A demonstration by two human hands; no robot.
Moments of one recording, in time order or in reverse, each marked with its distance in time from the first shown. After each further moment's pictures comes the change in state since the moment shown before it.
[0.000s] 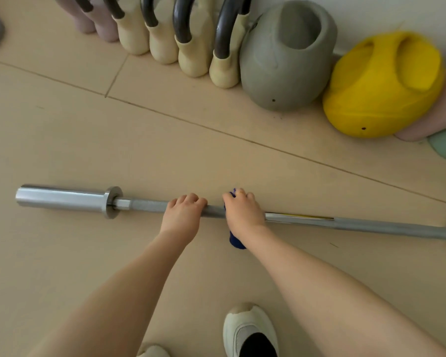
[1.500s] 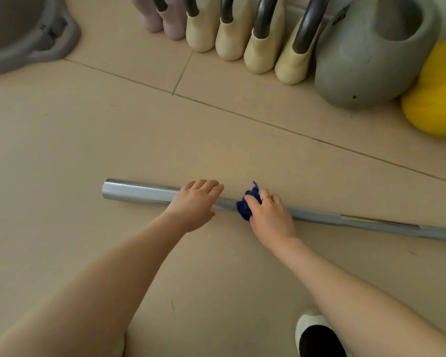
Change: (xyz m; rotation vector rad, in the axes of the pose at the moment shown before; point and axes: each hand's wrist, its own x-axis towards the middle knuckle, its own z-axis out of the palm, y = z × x) left_hand -0.017 -0.130 -0.054 0.205 -0.080 0.250; right_hand 0.008 -0.094 0.024 -0.093 0.076 -0.146
